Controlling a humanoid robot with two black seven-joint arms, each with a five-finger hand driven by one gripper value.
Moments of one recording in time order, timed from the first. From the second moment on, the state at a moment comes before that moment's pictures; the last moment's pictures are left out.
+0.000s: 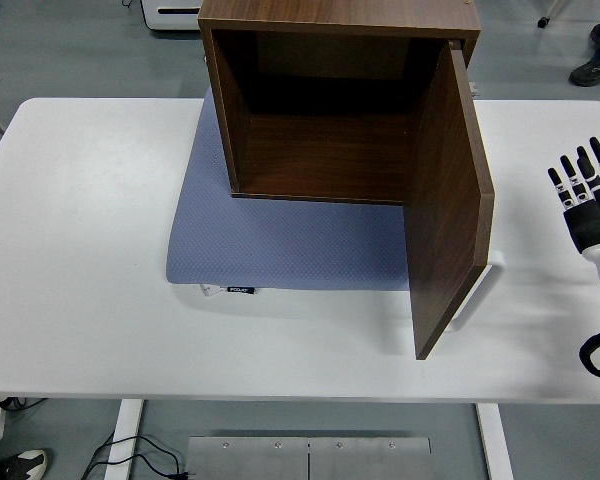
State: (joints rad) left arm 0.17 0.00 -0.17 -0.19 0.08 0.11 -0.04; right arm 0.32 -0.14 1.63 0.87 -0.41 0.44 0.14
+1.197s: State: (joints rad) left arm 0.17 0.00 -0.17 -0.19 0.08 0.11 -0.04; right arm -0.09 -0.40 1.66 1.22 -0.41 0.54 0.13
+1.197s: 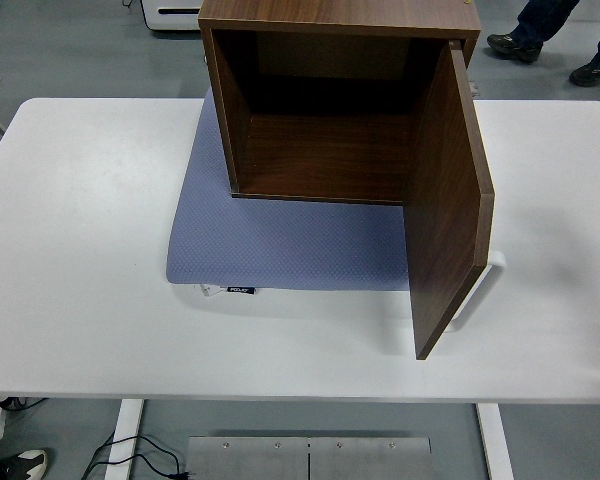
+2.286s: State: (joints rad) left arm 0.17 0.00 -0.17 -0.19 0.08 0.11 -0.04; right arm -0.32 -0.37 1.54 1.53 -0.49 0.61 0.12
